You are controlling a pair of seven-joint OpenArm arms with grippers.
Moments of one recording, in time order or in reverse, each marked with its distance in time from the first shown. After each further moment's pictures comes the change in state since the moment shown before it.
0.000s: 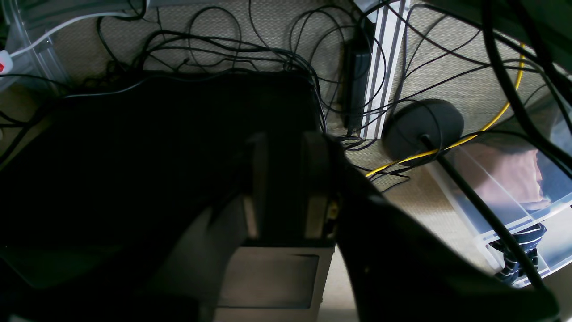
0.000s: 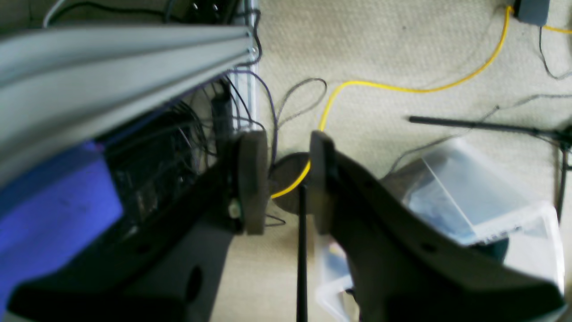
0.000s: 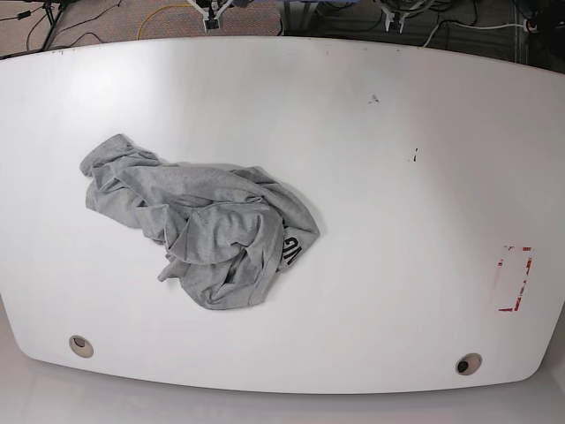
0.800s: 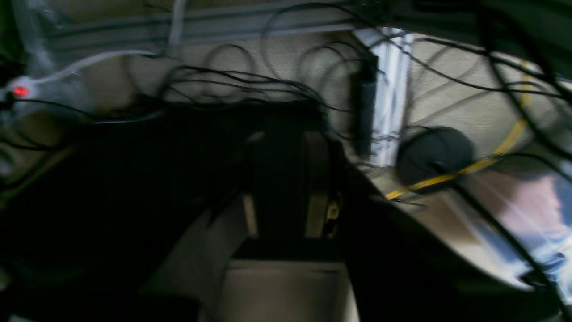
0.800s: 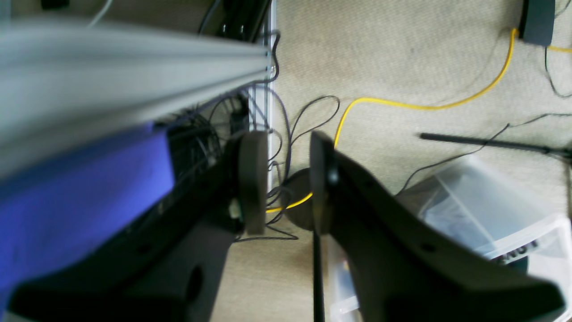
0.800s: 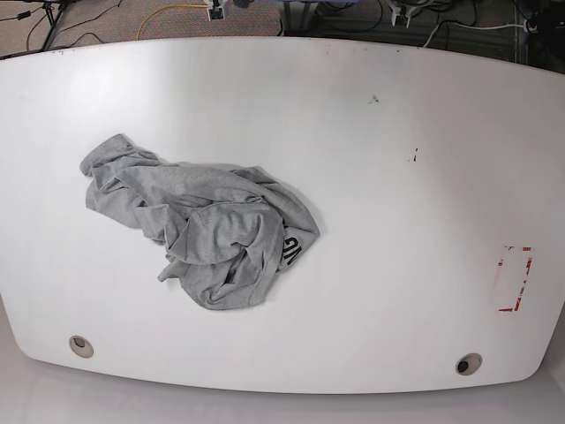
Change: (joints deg) left arm 8.7 -0.8 -0.2 11.6 0.0 -0.4 -6.2; right arm -12.9 0.3 0.2 20.0 0.2 -0.2 -0.5
